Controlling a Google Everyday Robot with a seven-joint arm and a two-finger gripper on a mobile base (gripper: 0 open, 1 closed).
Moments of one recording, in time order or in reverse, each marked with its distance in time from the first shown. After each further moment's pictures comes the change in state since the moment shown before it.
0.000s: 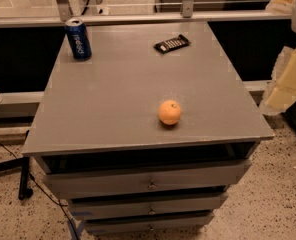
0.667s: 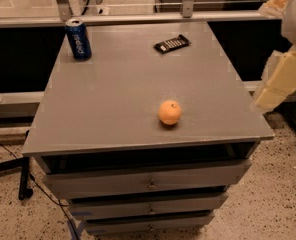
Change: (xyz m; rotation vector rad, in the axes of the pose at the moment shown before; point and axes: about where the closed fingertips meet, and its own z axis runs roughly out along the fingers) arm -0.003 -0.007 0.016 0.024 -0.044 -0.006
